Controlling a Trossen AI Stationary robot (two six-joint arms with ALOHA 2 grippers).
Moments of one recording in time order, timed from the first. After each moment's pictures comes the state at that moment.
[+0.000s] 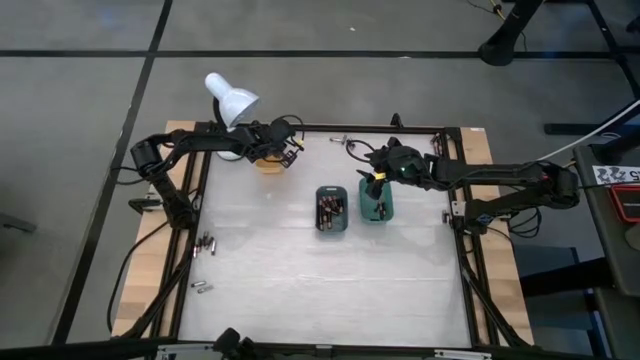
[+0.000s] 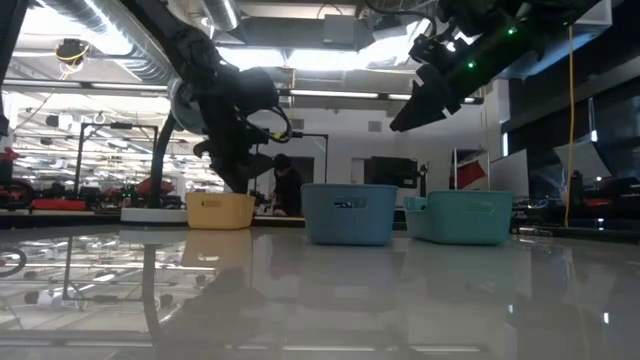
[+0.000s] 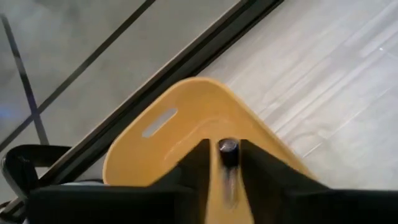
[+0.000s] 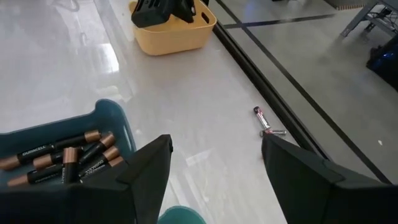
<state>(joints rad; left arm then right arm) 0.56 1.68 1.00 -0.35 -0.51 -0.15 -0.24 1.23 0.76 -0.08 0.26 -0.06</state>
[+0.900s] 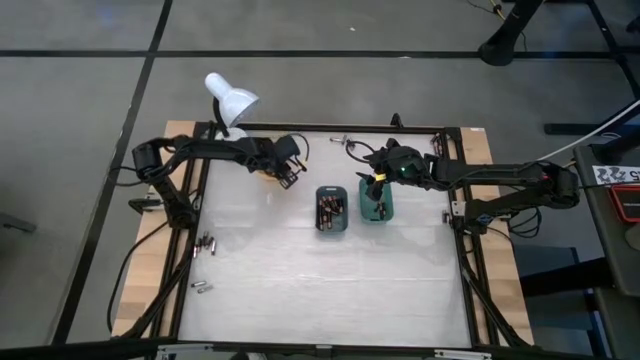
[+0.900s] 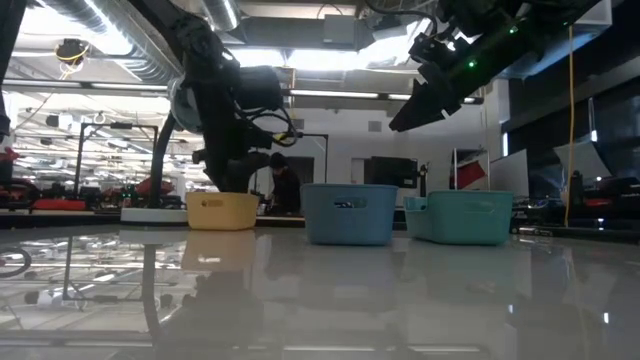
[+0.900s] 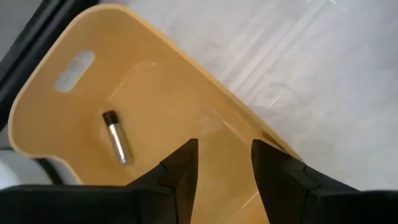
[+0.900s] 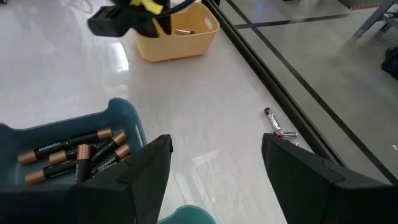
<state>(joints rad) 0.42 1.68 1.00 -0.52 -0.34 -0.22 -0.24 1.23 0.76 -0.08 0.22 -0.06</state>
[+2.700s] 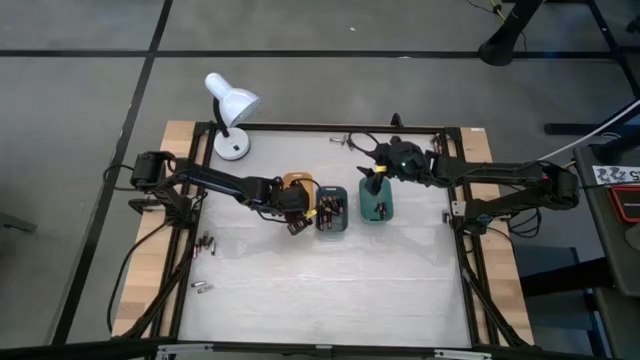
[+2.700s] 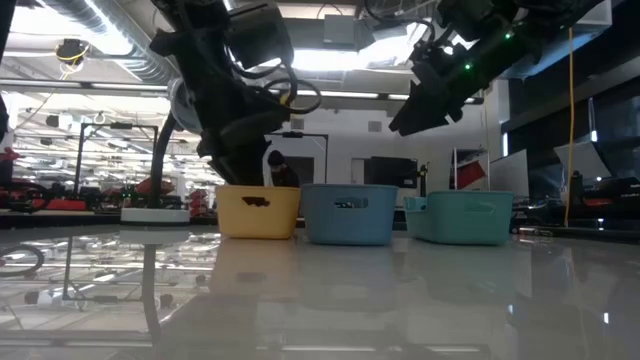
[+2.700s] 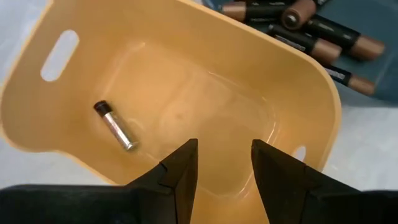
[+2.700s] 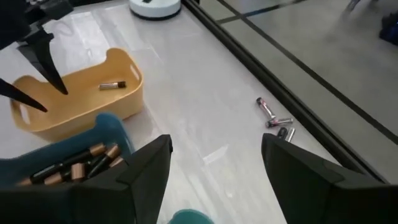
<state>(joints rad) -0.01 1.68 1.00 -0.49 -0.31 -0.46 -0.28 1.23 0.76 -0.08 0.21 0.07</state>
